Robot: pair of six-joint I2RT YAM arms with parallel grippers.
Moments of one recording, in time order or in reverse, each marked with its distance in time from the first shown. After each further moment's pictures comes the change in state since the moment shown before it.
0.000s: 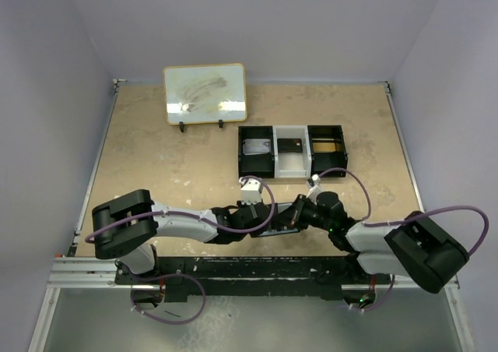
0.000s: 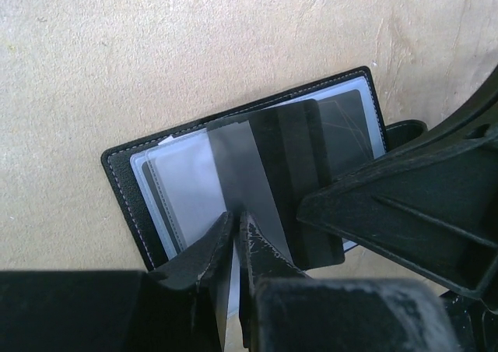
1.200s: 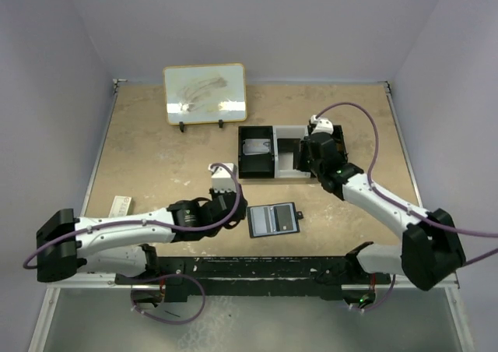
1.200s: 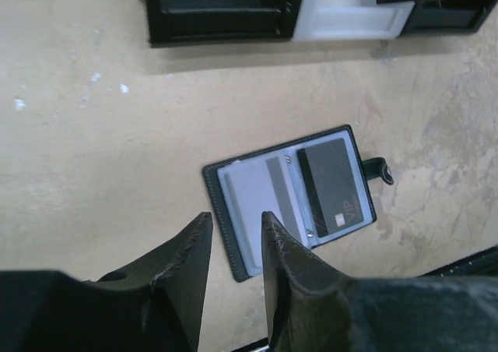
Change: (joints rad) left arm 0.022 -0.412 0.010 -0.333 -0.132 0.054; right arm -0.111 -0.034 0.701 -0.817 0.575 -0.575
